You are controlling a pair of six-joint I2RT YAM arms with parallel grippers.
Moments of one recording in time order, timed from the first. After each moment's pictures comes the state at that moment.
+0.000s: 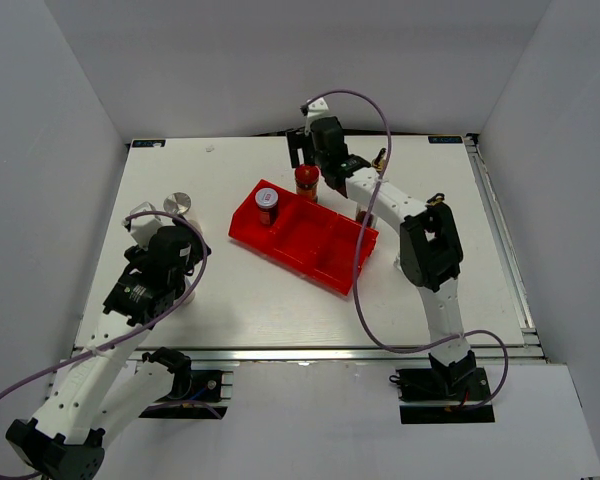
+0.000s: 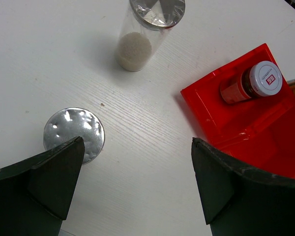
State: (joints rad) left arm -0.43 0.76 0.84 -0.73 -0.64 -0.75; right arm 0.61 2.17 1.90 -0.03 0.22 0.03
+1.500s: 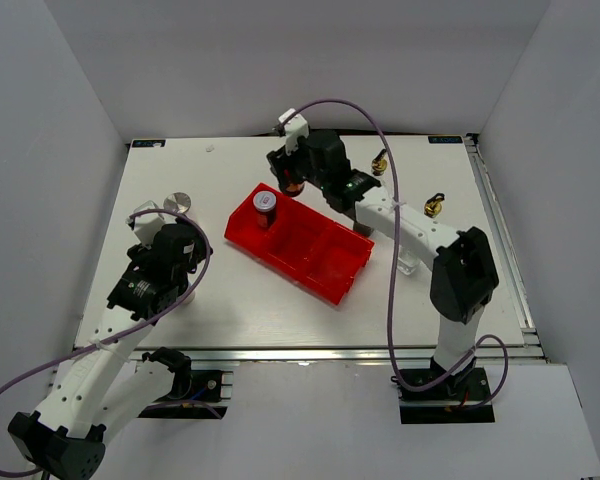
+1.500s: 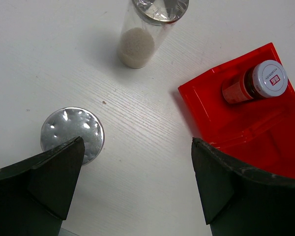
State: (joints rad) left arm -0.43 0.79 0.84 -0.73 -0.64 -0.75; right arm 0.73 1.87 1.64 -0.02 0.02 -0.16
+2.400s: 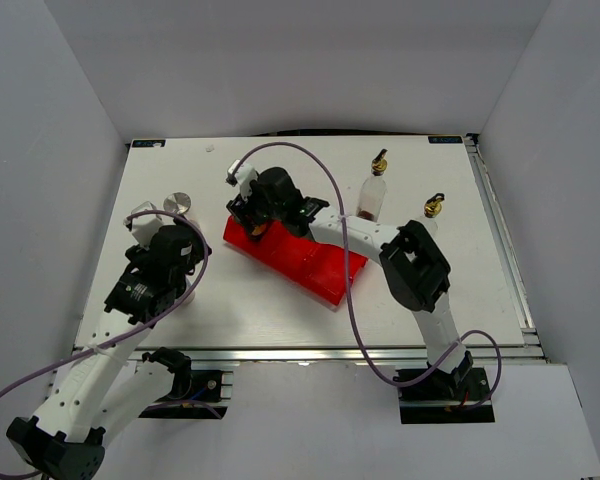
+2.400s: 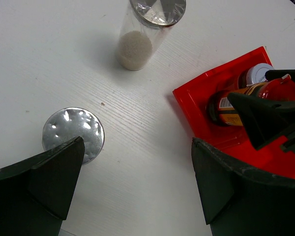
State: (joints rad) left arm -0.43 0.77 0.84 -0.73 -0.64 -0.75; right arm 0.90 2.11 1.69 0.02 -0.13 -0.18
